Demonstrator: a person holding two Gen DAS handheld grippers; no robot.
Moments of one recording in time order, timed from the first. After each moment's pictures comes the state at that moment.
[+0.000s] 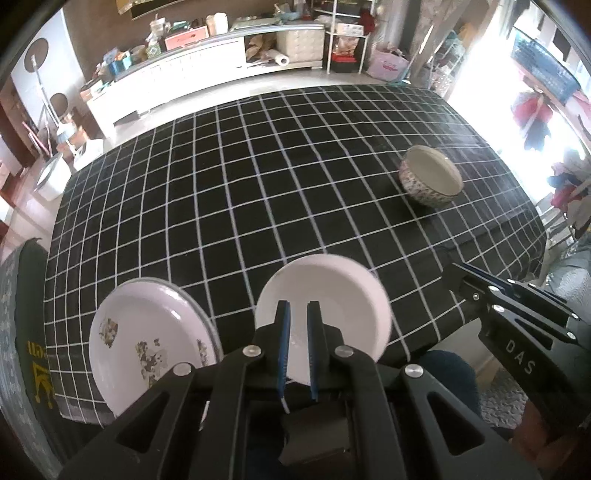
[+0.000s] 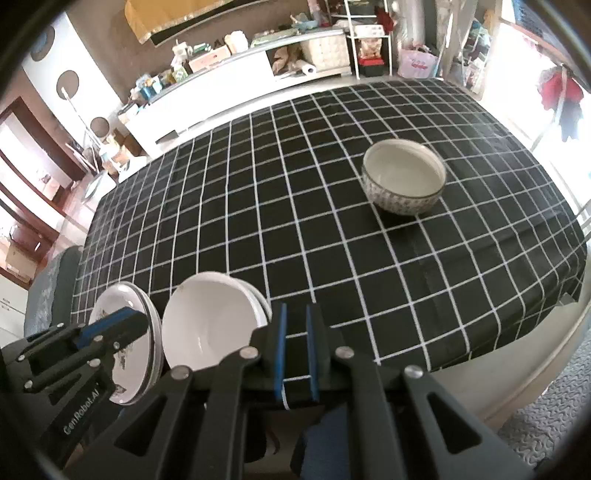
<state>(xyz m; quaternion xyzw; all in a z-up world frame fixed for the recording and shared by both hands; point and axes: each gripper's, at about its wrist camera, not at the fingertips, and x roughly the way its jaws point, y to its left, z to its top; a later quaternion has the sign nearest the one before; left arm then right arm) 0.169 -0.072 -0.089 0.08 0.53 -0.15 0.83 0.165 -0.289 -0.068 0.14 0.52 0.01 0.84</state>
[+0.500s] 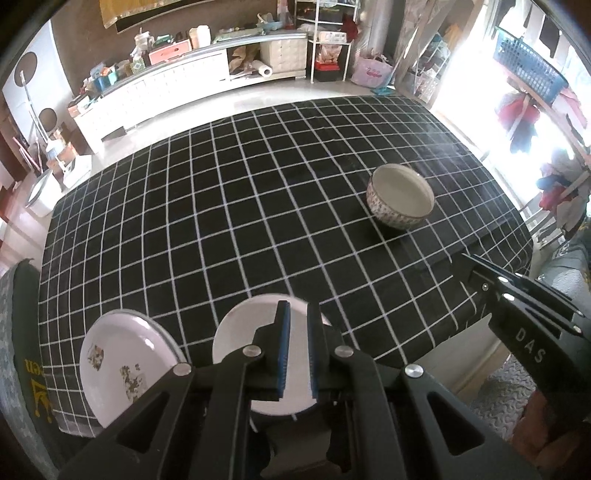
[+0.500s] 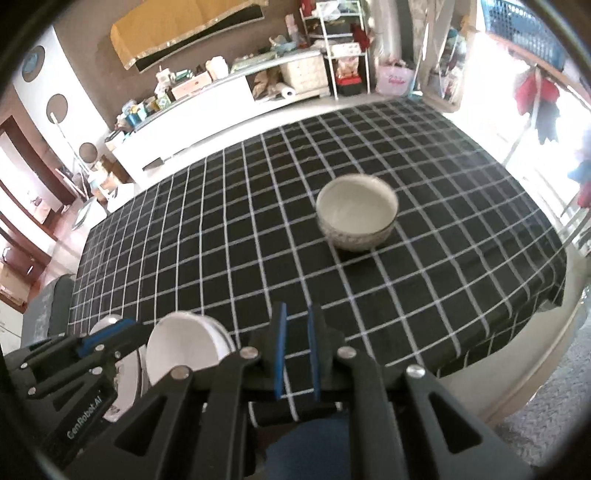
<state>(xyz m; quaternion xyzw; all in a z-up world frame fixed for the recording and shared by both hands) 0.183 -0.116 -0.072 0.08 0.51 -0.17 0.84 0.169 -0.336 -0.043 0.15 0.48 -0.03 0.86</state>
